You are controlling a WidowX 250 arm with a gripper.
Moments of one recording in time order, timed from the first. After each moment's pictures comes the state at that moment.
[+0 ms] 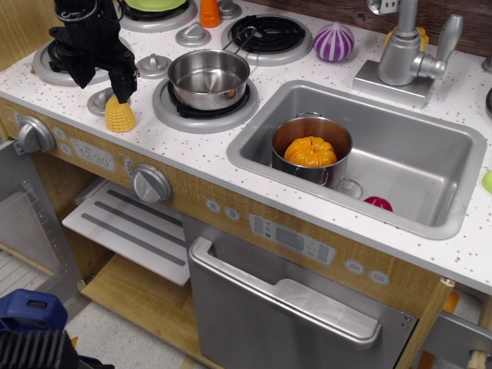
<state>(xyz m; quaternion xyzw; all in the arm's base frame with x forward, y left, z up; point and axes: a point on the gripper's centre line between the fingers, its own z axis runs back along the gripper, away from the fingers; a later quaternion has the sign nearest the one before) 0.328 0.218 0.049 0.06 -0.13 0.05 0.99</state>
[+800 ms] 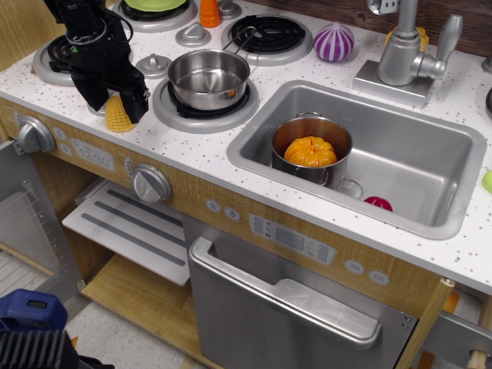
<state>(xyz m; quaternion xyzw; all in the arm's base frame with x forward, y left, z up) 0.330 0.206 0.025 0.02 -0.12 0.05 0.99</state>
